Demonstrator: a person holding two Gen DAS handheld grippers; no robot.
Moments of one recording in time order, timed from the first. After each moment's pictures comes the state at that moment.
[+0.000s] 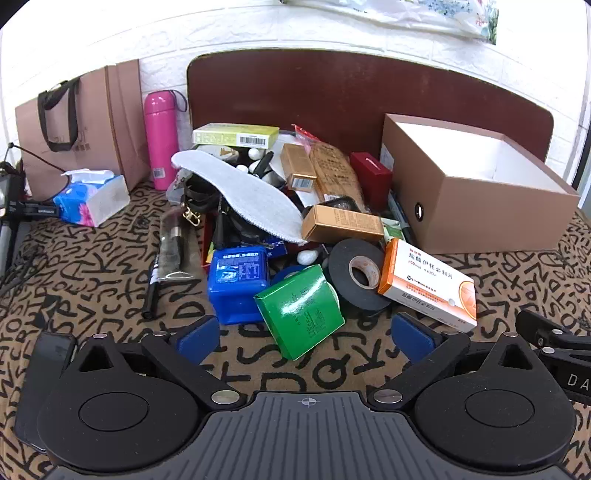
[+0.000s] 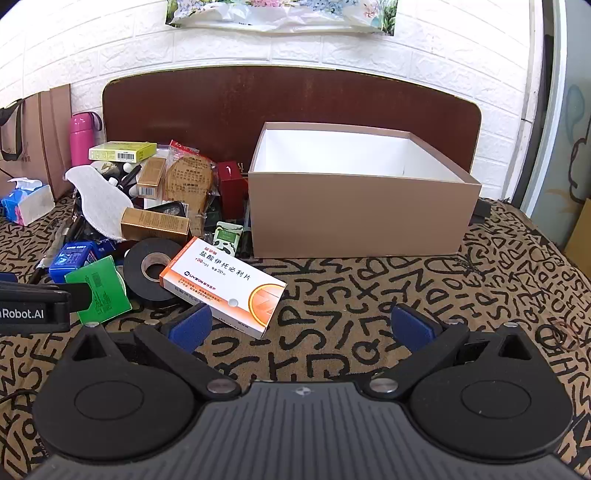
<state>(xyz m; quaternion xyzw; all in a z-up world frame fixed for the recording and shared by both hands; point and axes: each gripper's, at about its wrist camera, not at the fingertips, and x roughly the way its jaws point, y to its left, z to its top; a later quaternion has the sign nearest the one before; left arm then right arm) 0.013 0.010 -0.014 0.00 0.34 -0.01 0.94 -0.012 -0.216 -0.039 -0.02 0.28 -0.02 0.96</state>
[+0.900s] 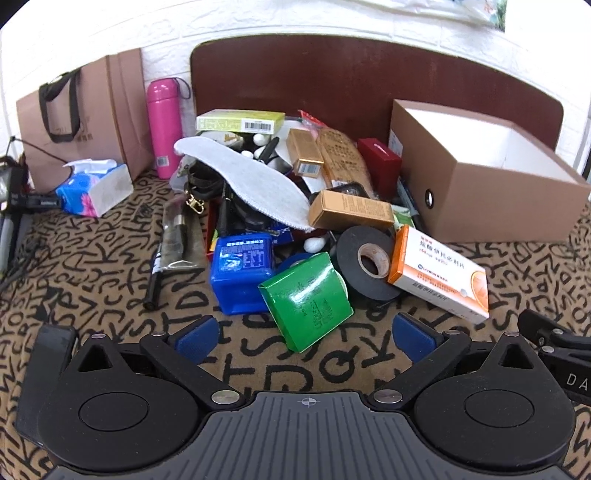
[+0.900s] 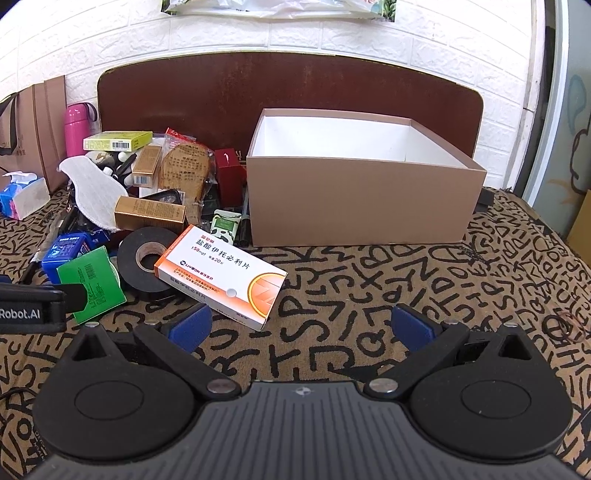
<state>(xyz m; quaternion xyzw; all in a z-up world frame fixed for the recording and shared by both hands) 0.023 0.009 -0.023 0.00 0.36 0.00 0.93 -0.003 -0.214 -0.047 -0.01 0.30 -0.02 0.95</state>
